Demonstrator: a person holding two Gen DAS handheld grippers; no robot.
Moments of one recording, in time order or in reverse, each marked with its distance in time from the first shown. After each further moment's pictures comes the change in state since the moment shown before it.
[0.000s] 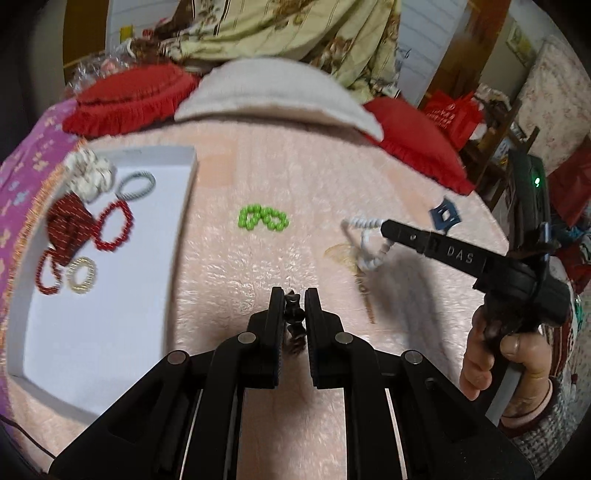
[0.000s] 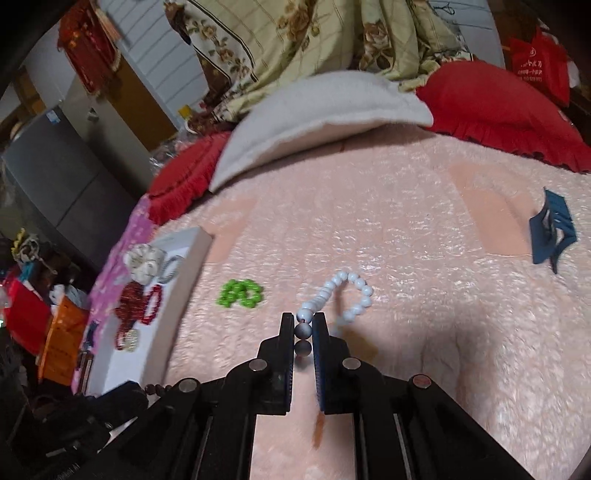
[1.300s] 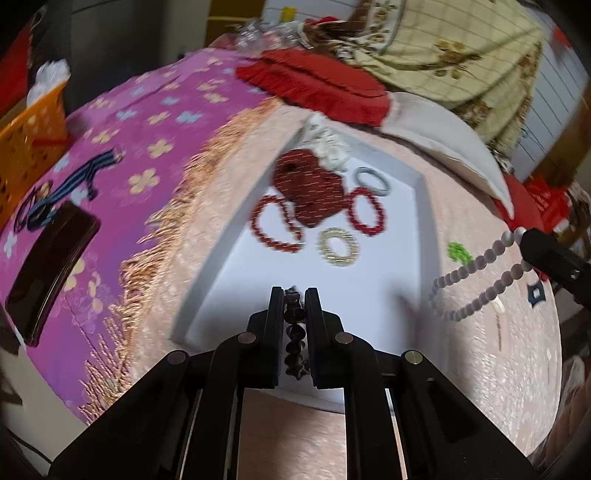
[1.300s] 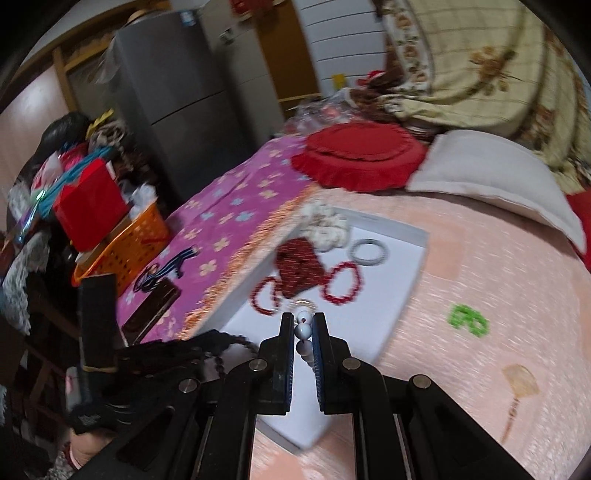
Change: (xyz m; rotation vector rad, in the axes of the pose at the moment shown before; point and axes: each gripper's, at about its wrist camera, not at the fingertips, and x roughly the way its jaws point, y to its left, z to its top) left arm -0.051 0.217 -0.056 -0.386 -0.040 0.253; right arm 0.011 0.270 -0.042 -0.457 0.079 0.162
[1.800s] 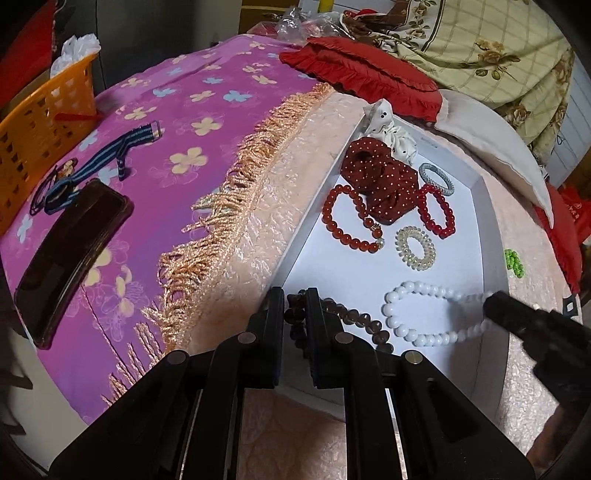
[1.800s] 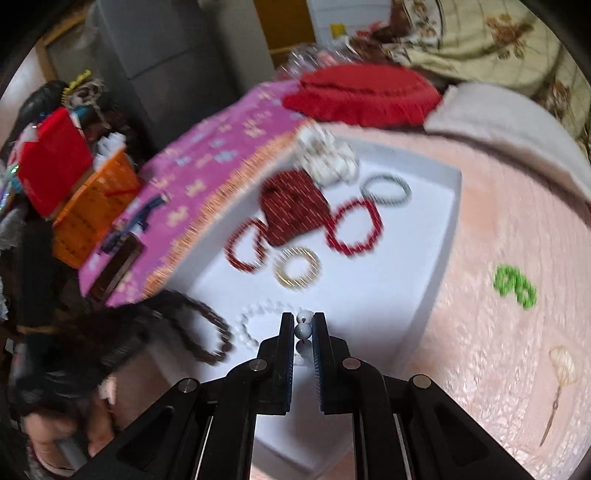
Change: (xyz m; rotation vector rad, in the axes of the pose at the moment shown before) left arm 0.028 0.034 0.001 -0.029 0.013 0.119; right arm 0.098 -0.008 -0.033 0.013 0.176 -0.061
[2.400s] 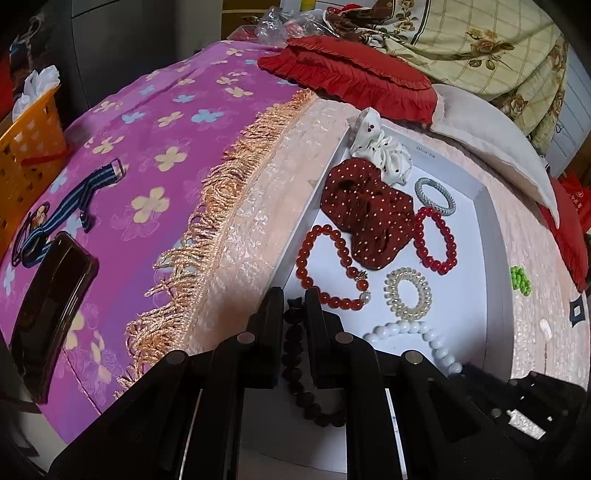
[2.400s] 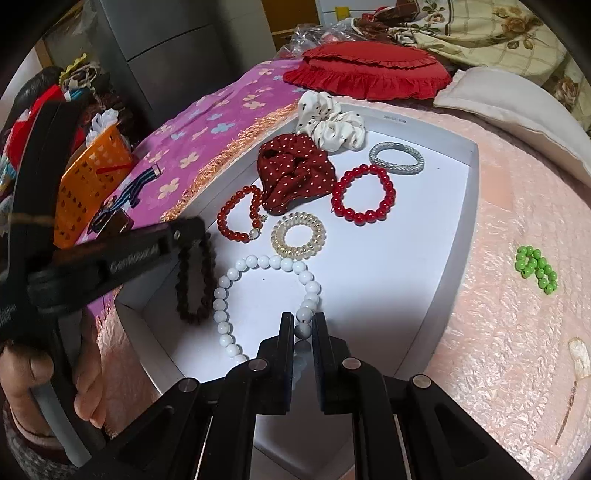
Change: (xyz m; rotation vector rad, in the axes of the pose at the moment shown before) left arm 0.025 -0.023 0.039 0.049 0.004 -0.010; right arm 0.026 0.007 -0.011 -0.031 0.054 -0.003
